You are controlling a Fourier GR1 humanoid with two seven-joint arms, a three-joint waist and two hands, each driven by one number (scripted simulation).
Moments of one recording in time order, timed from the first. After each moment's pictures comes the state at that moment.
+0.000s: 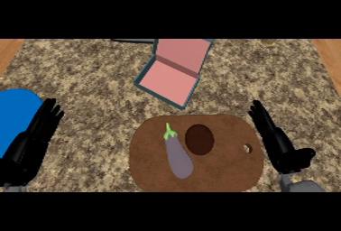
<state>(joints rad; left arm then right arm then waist) 0.09 0.47 -0.09 -1.62 0.39 0.09 -0.05 -0.05 -0.32 0.25 -1.36 -0.28 -0.06 -0.24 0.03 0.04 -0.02</state>
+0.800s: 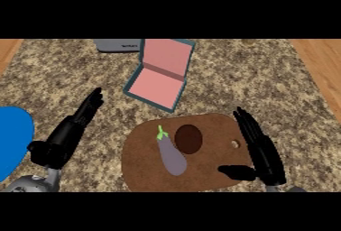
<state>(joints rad) -0.09 0.44 -0.29 -1.62 0.20 0.08 0.02 -0.08 -0.42 0.55 -1.42 0.49 -0.53 -0.04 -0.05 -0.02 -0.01</state>
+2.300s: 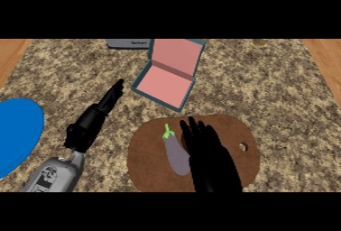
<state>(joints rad) -0.22 0.30 -0.29 -1.50 0.08 0.03 0.04 -0.20 -0.07 0.74 -1.91 0.93 0.29 0.96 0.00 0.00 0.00</state>
